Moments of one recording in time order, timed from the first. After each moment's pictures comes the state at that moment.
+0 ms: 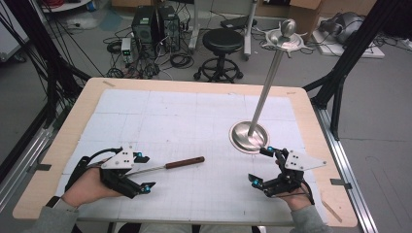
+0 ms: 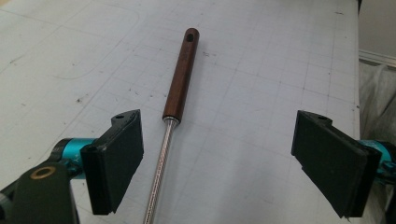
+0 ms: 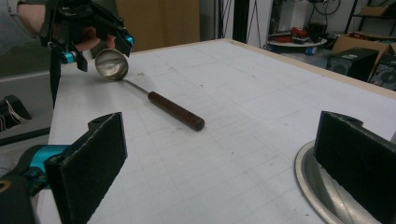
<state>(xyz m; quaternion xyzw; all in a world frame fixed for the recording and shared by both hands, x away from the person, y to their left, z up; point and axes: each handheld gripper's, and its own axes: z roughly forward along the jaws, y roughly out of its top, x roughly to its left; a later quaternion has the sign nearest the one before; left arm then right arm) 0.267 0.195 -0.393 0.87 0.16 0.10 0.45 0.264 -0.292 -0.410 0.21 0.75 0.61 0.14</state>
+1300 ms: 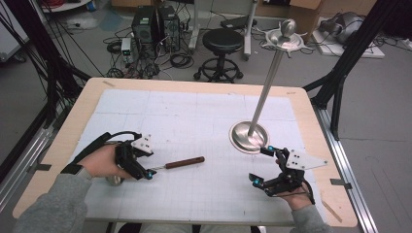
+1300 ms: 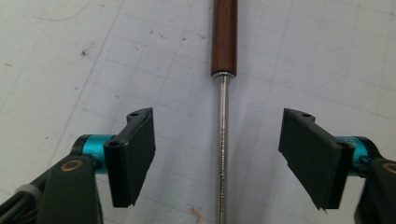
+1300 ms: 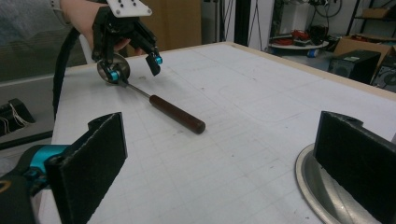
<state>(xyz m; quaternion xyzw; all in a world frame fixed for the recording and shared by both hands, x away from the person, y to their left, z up) 0.331 0.173 -0.400 0.95 0.13 0.05 0.26 0.265 -0.294 -0.410 0.21 0.75 0.61 0.14</state>
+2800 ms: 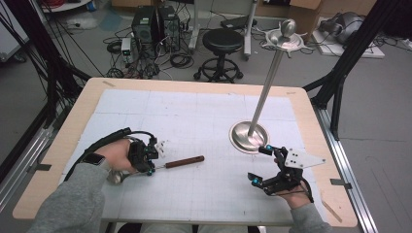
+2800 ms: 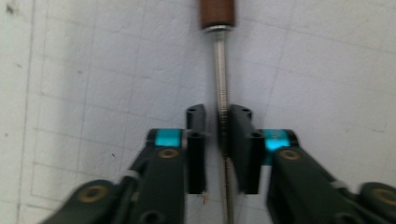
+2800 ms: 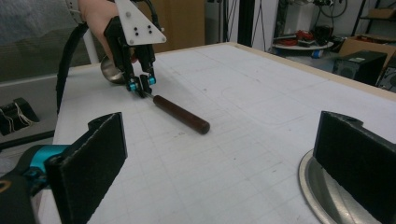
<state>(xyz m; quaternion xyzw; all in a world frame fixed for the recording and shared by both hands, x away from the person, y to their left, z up) 0.342 0.139 -0.406 0.99 0.08 0.01 0.10 0.269 -0.292 -0.410 0.20 0.75 0.62 0.14</state>
